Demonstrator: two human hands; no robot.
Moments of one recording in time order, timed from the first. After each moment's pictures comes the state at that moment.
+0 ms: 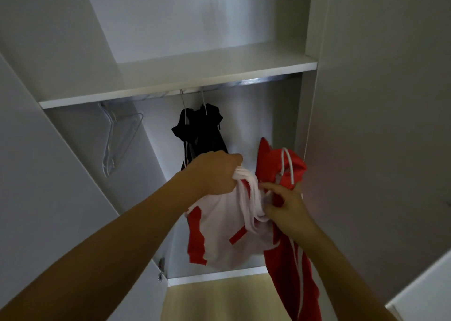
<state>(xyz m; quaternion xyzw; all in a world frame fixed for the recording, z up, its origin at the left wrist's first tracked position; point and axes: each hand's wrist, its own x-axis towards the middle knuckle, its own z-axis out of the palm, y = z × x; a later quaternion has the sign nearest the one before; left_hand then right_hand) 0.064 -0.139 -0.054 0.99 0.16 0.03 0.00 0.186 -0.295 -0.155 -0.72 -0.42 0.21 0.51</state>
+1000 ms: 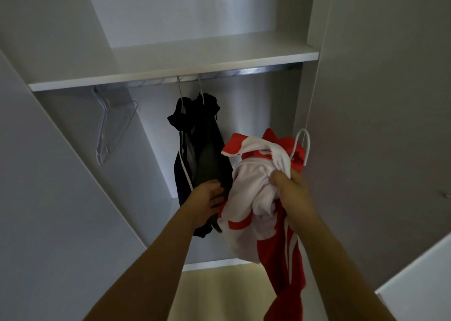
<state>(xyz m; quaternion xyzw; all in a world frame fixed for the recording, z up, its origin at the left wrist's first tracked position) 0.046 -0.141 -0.180 0.47 0.44 0.18 0.75 0.179 -0.295 -0.137 -0.63 -0.22 0.27 0.69</state>
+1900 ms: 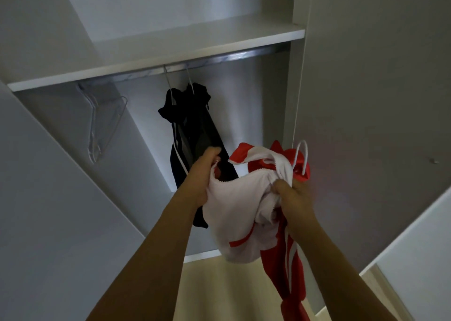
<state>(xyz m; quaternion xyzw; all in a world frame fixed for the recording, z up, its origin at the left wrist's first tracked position) 0.056 -0.155 -0.136 0.52 0.42 0.20 0.71 0.161 -0.326 -0.174 -0.65 -0.14 0.27 0.70</state>
